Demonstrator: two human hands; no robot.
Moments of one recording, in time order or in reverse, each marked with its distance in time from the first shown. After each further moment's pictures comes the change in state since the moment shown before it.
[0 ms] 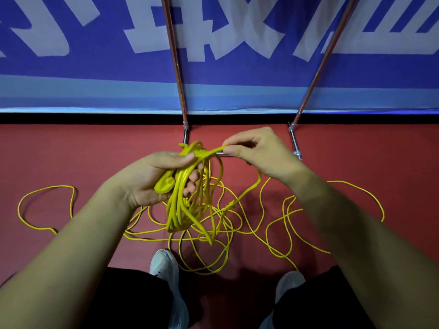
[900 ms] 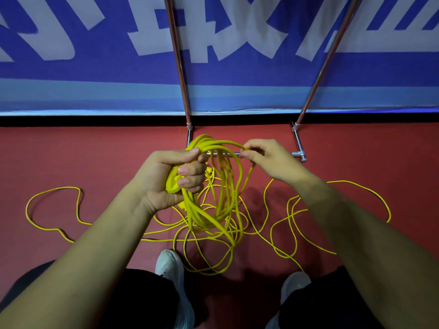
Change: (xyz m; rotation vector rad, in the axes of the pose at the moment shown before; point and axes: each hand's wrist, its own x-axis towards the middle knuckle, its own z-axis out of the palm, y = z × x) left_hand 0.001 -0.002 0.014 -0.400 -0.320 0.027; right_hand 0.005 0.062 -0.010 -0.207 0.004 0.106
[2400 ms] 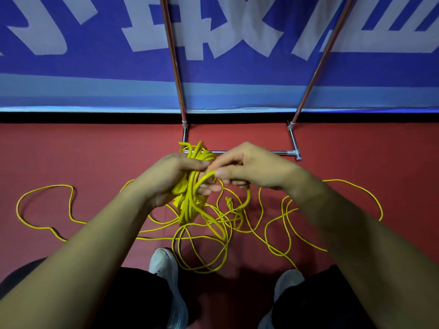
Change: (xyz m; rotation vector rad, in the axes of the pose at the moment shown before) left_hand 0.021 -0.016 0.004 0.423 0.414 0.007; right_hand -0.023 -0.071 0.004 0.278 -0.450 -0.013
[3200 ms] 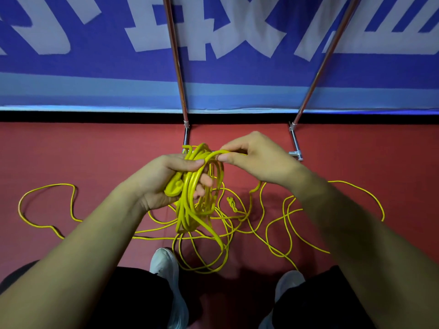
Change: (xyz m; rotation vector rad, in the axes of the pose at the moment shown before) left_hand -0.016 0.010 -0.008 -0.099 -0.058 -0.037; right_hand 0.006 -0.004 -0.006 -0.383 0.270 -0.080
